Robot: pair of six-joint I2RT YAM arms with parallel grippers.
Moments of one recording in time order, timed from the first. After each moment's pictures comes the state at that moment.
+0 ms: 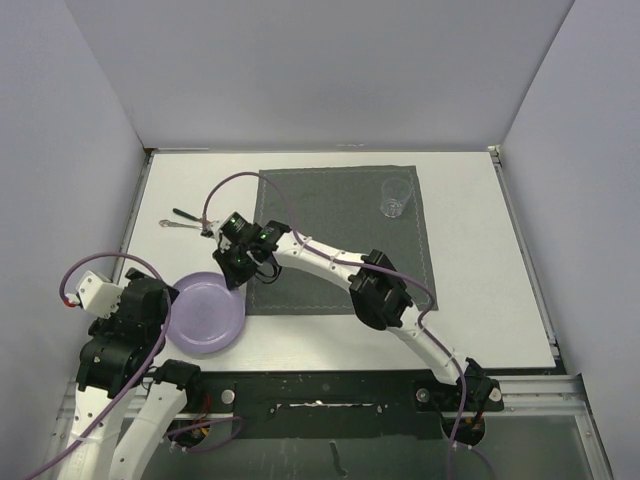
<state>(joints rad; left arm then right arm) -0.25 0.47 0.85 -1.20 -0.73 -1.09 1.04 2.49 2.26 -0.71 -0.28 0.23</state>
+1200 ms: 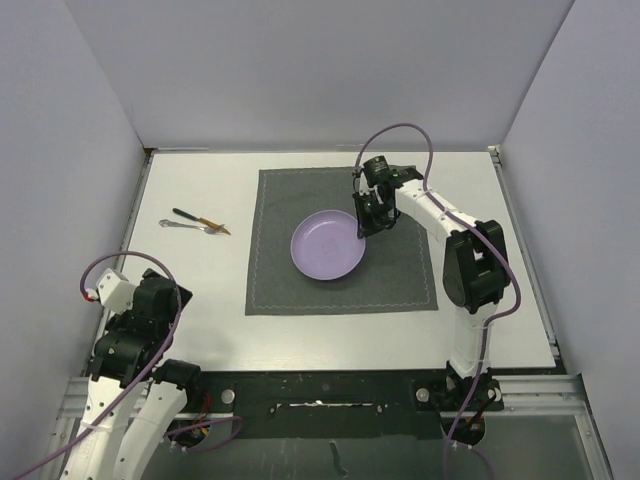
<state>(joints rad) -0.25 0.46 0.73 -1.12 -0.63 -1.07 0.41 2.00 1.69 -0.85 -0.13 0.19</state>
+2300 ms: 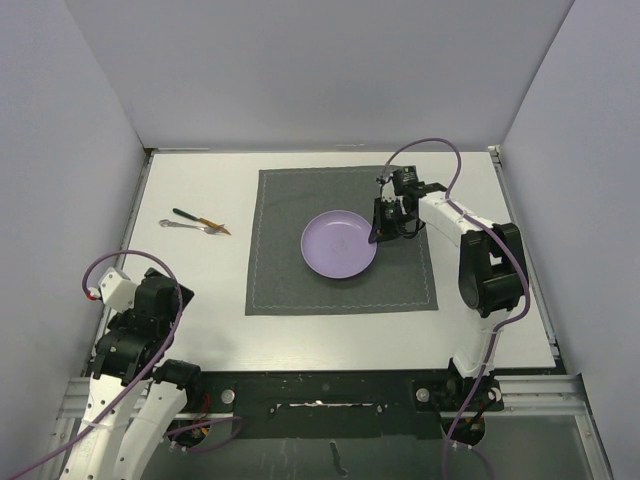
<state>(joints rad) -0.25 0.47 0.72 -1.09 -0.62 -1.07 0.27 1.91 1.41 -0.62 -0.32 0.22</state>
